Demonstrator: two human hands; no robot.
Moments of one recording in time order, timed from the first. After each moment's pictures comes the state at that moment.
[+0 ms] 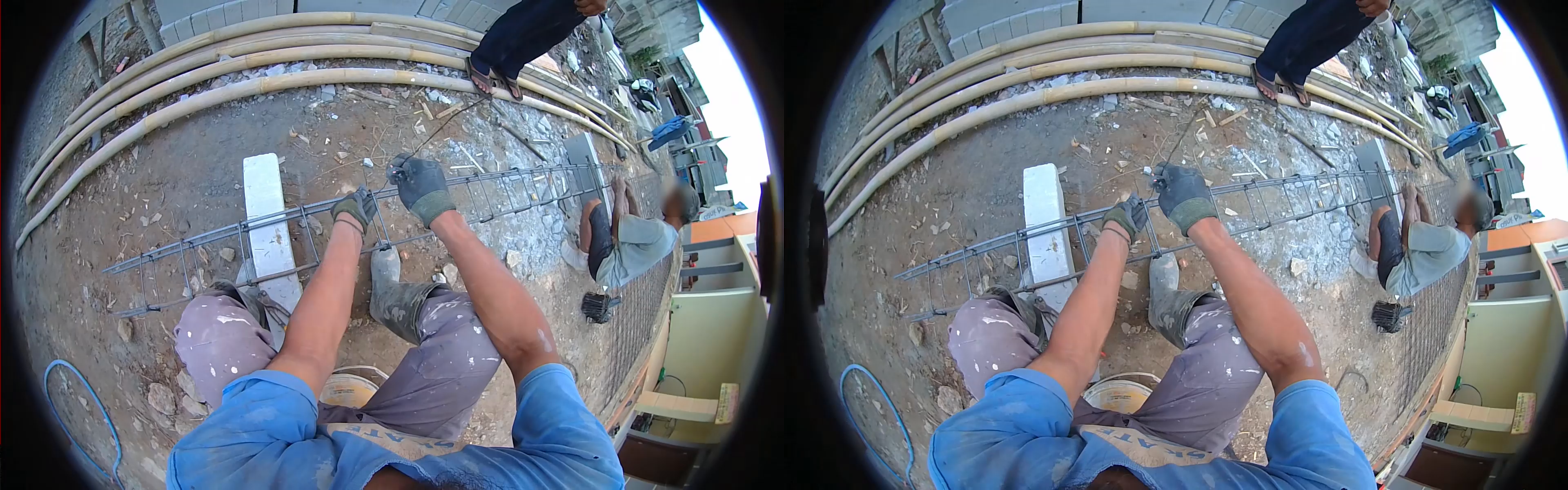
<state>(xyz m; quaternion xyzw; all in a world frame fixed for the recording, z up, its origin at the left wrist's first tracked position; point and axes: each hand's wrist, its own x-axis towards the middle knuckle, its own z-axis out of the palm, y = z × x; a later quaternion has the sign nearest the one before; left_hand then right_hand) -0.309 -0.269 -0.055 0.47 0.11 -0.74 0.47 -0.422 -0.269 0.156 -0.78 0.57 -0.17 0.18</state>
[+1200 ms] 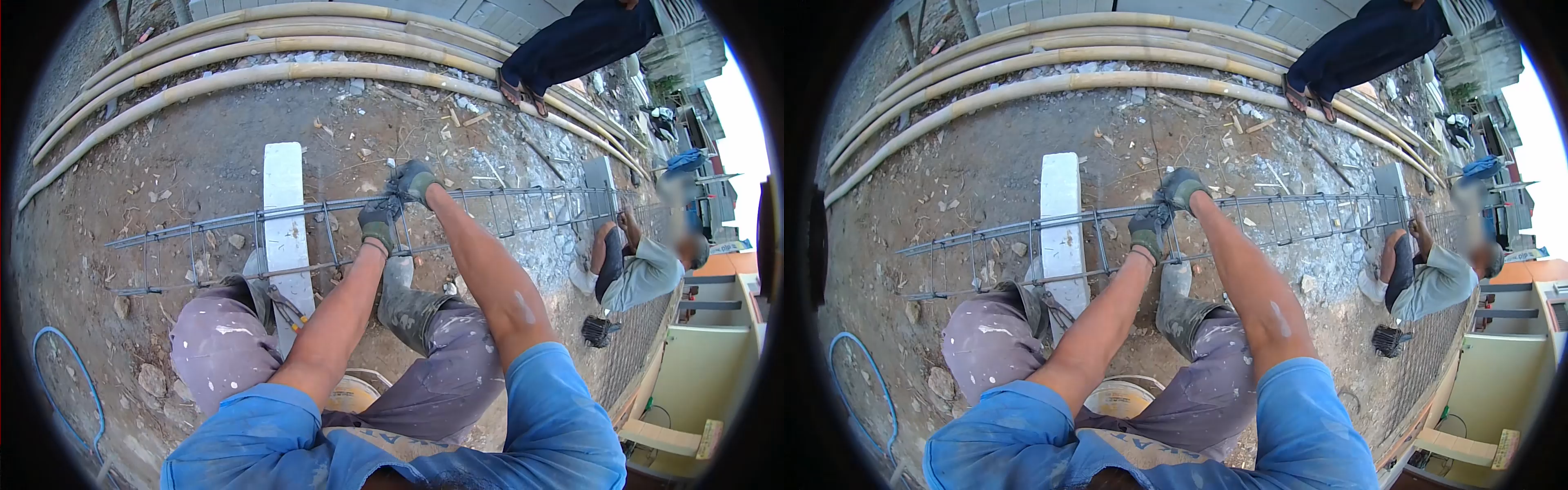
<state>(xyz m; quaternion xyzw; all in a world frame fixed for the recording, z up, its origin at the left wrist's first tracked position) -0.332 -0.238 -0.063 0.36 0.06 -0.64 0.68 -0.395 -0.343 0.050 -0.82 0.50 0.10 0.25</state>
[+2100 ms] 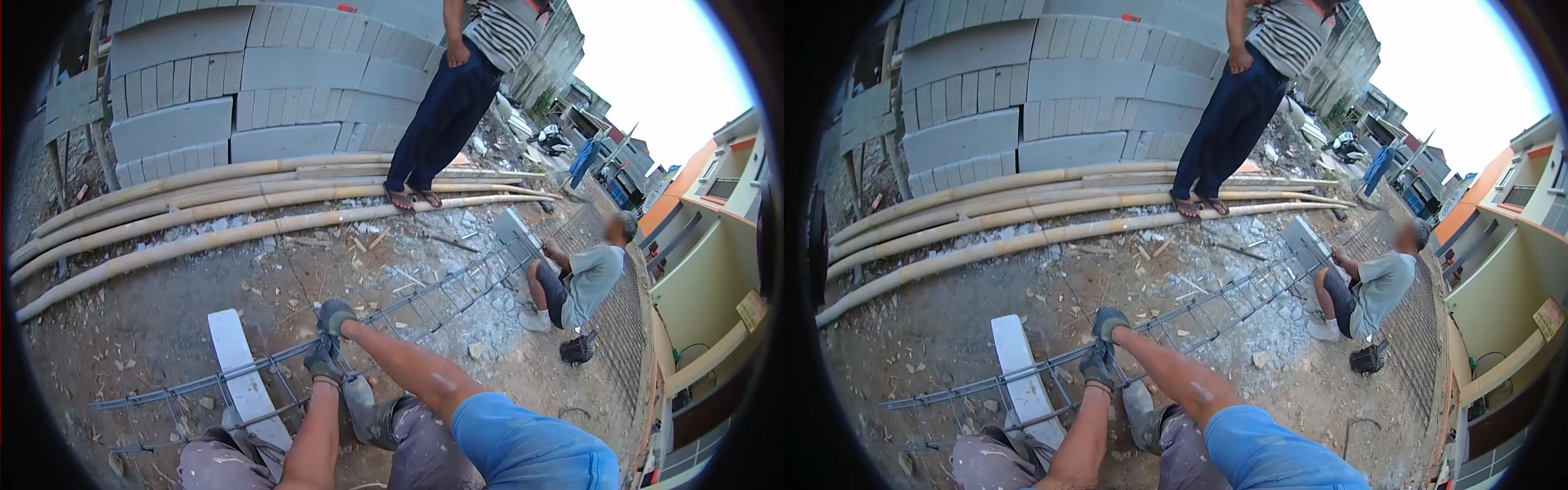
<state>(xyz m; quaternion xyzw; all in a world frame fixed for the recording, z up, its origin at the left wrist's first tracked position) -0.343 -0.239 -0.077 0.31 0.02 -0.63 0.72 -0.389 -0.334 0.046 -0.77 0.62 0.04 0.16</state>
